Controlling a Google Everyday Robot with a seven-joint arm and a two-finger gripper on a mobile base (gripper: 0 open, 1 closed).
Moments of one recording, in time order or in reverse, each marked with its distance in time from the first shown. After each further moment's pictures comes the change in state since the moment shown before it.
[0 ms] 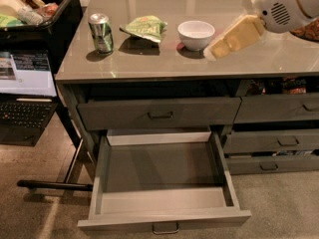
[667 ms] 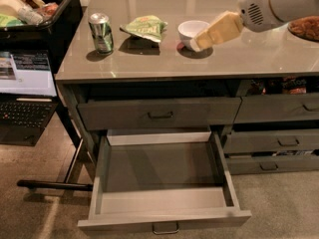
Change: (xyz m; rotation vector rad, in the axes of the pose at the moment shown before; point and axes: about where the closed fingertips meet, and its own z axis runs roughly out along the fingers) arm -0.012 -0.019 0.030 0.117 -0.038 0.095
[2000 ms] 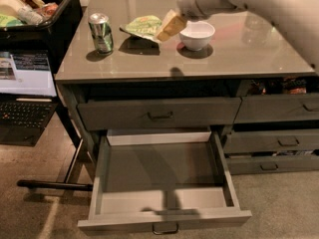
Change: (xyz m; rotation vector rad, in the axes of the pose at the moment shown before) arm -0.087 0.001 0.151 -0.018 -0.225 -0.522
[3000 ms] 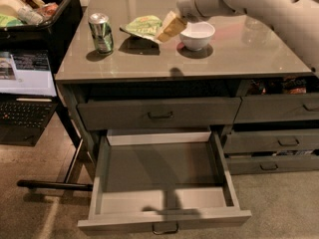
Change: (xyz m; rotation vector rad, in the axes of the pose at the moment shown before) arm -0.003 0.001 0.005 0.023 -0.020 -0.044
